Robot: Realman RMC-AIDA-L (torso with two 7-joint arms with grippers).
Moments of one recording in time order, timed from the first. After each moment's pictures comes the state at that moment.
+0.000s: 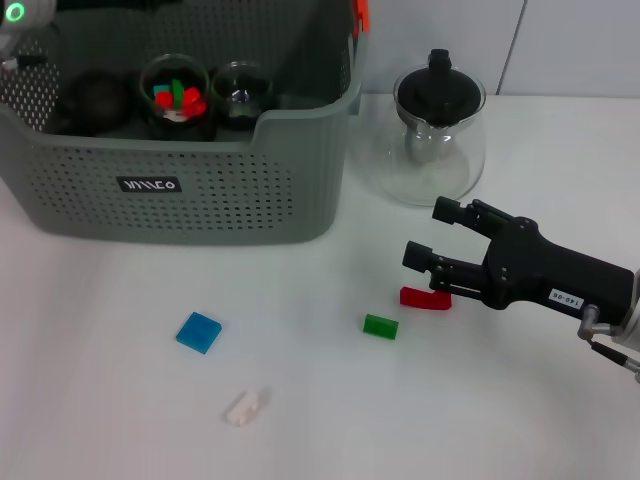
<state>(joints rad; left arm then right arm) -0.76 -2.04 0.77 0.98 2.28 0.96 -2.13 0.48 2.10 -0.83 -0.35 -1.59 -1.52 1.12</state>
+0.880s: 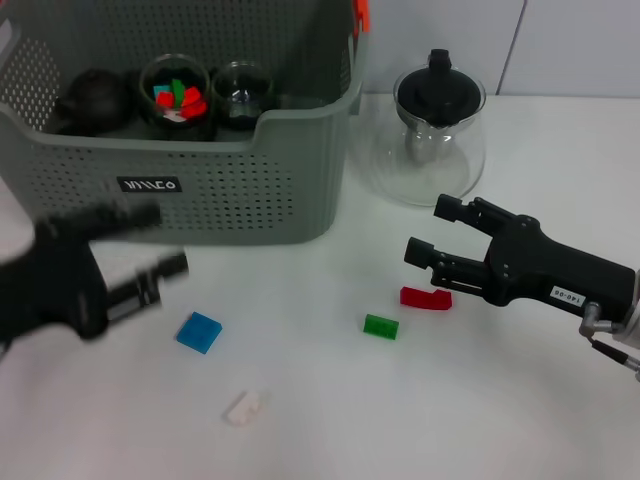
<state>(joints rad) -0.27 -2.14 0.48 0.82 1.84 1.85 -1.10 0.48 2.10 -0.82 -0.34 -1.59 -1.52 1.12</state>
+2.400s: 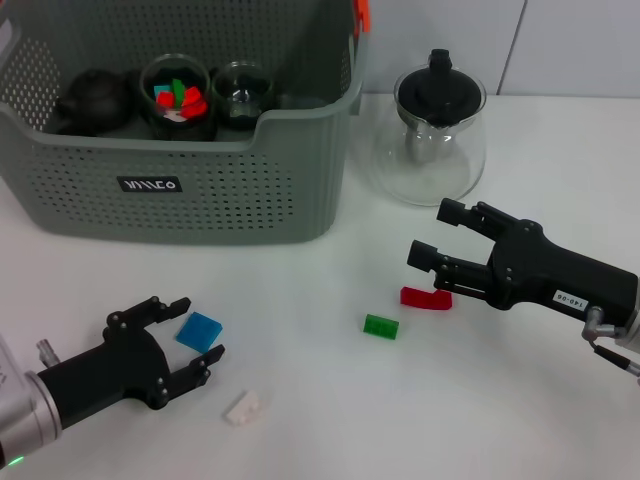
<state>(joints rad) -0.28 -2.17 0.47 0.45 1.98 1.33 -0.57 0.48 2.10 -0.82 -0.34 -1.59 -1.52 1.13</state>
